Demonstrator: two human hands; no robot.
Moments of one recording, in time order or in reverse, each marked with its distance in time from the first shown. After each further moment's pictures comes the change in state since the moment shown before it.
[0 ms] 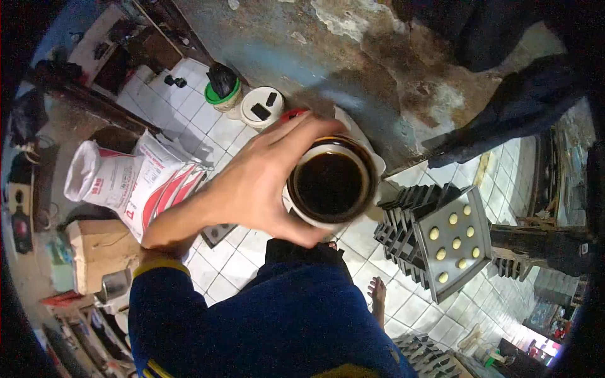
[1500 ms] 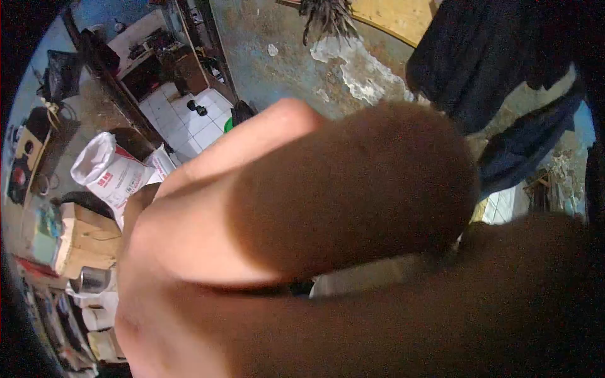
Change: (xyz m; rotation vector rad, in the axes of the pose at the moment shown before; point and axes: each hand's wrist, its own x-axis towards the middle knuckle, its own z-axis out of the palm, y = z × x) left_hand -0.006 0.090 0.028 0.028 0.156 0.121; right_hand 0.098 0.075 -0.076 0.446 -0.366 -0.090
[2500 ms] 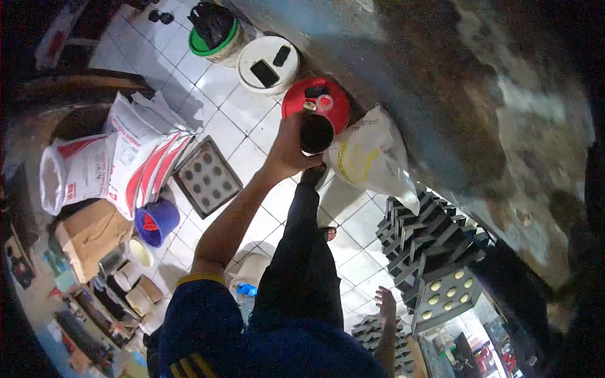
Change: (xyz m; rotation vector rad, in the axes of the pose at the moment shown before) left_hand -0.152 -0.650 0.175 -0.136 0.110 -0.932; right_hand 0.086 -0.241 0.302 -0.750 0.207 0.450
